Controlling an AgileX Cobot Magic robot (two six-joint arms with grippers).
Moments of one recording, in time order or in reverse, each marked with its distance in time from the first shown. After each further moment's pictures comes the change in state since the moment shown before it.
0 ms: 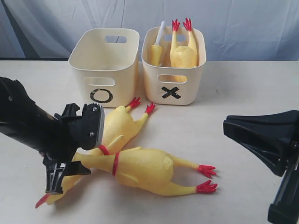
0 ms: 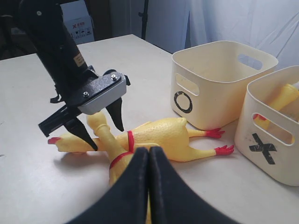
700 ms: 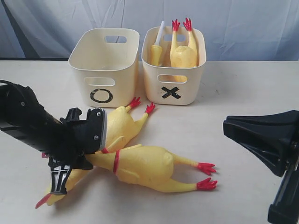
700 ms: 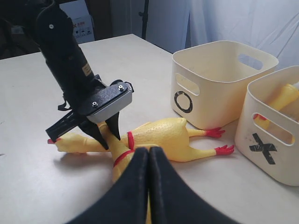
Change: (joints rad) left arm 0.000 0.076 0.000 0.002 -0.051 0.005; right arm 0.000 0.000 0.000 -0.002 0.001 0.000
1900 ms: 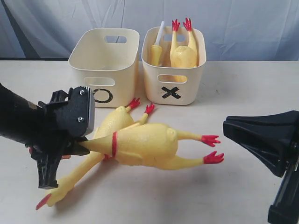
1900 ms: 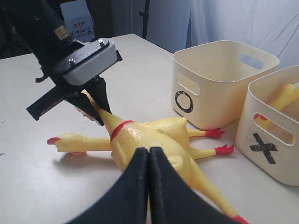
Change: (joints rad) left arm 0.000 -0.244 0.001 0.007 0.116 -0.116; right arm 0.000 0.000 0.000 0.000 0.004 0.000
